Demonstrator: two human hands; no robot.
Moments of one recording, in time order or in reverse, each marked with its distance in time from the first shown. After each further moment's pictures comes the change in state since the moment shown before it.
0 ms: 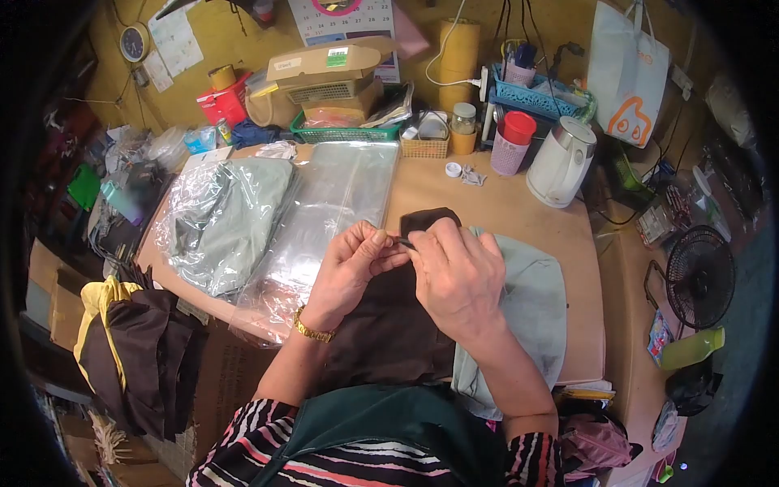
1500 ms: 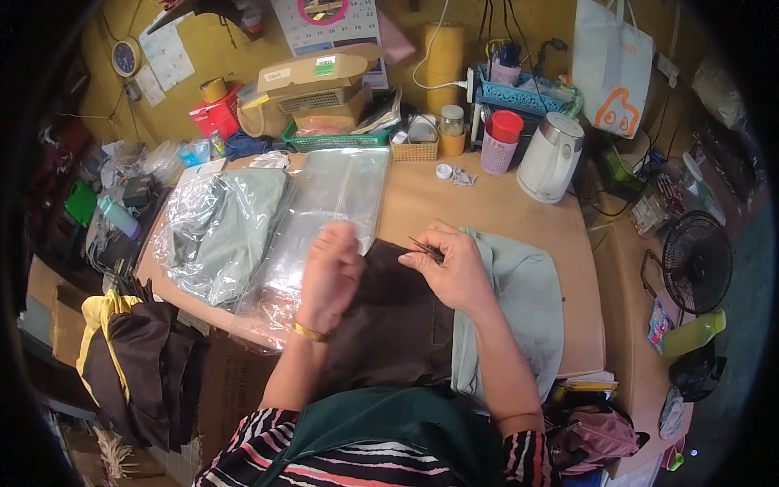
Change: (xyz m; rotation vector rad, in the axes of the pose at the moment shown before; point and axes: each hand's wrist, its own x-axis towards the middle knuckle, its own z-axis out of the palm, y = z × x) left_hand -0.001 -0.002 -0.016 -0.210 0.171 0.095; right_hand -0.020 0.034 0.029 0.840 -0.291 0.502
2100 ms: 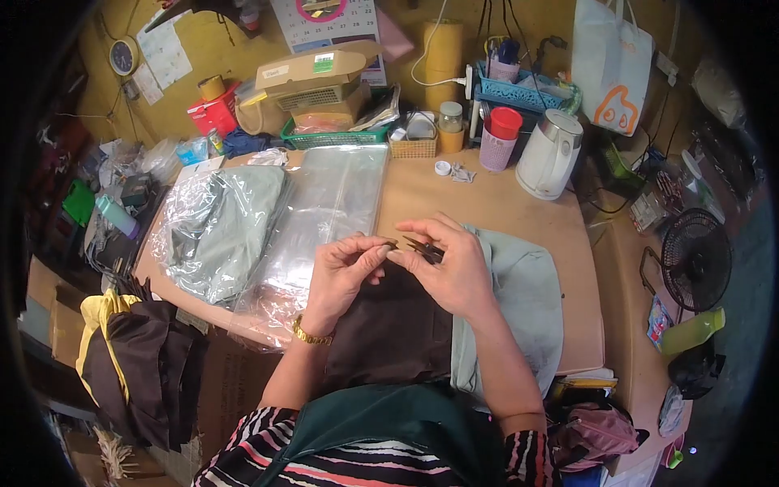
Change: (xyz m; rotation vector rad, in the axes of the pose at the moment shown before) left_hand -0.012 0.000 0.011 0.599 -0.166 0.045; right_hand -0.003 -0.027 0.005 0.019 0.111 -0.057
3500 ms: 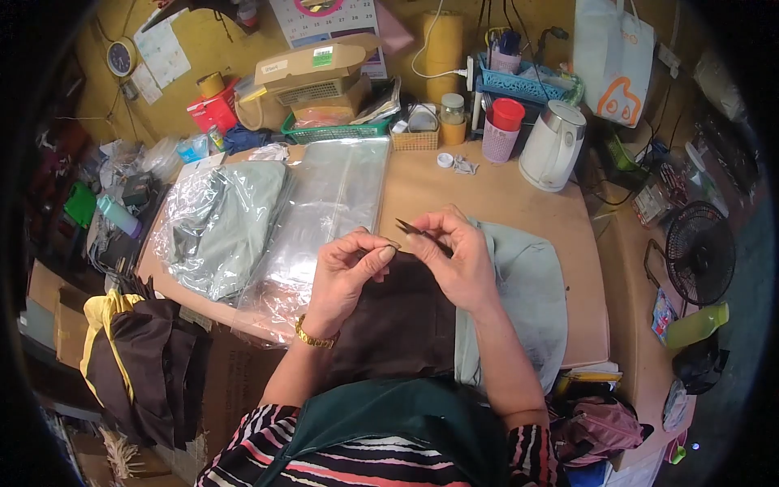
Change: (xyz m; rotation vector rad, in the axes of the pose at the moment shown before) left_hand -0.009 0.009 0.007 -0.121 -0.025 0.032; right_hand -0.008 0.007 0.004 0.470 0.069 0.192
